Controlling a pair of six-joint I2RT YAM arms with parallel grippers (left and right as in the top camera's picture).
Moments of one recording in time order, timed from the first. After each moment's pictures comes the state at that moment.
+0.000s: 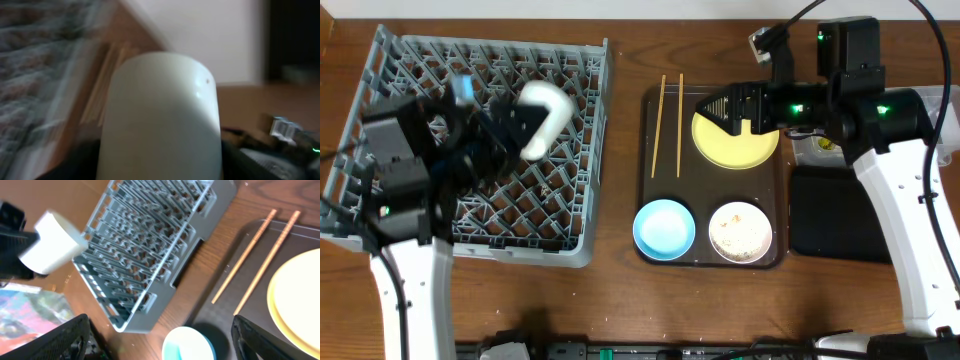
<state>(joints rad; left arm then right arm) 0.23 1.15 1.17 -0.75 0.76 -0.73 0.20 1.54 1.61 -0.91 -0.74 0.18</state>
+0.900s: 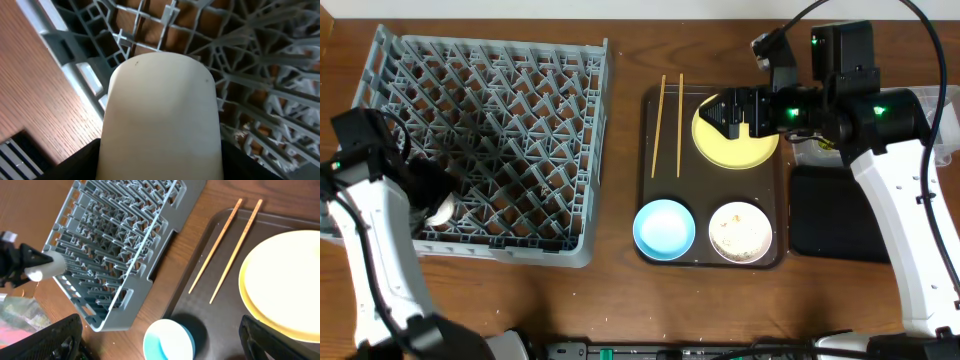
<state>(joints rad) 0.49 1.46 1.28 -1.17 -0.05 -0.53 0.21 1.54 1.61 -0.96 -0.60 0.17</state>
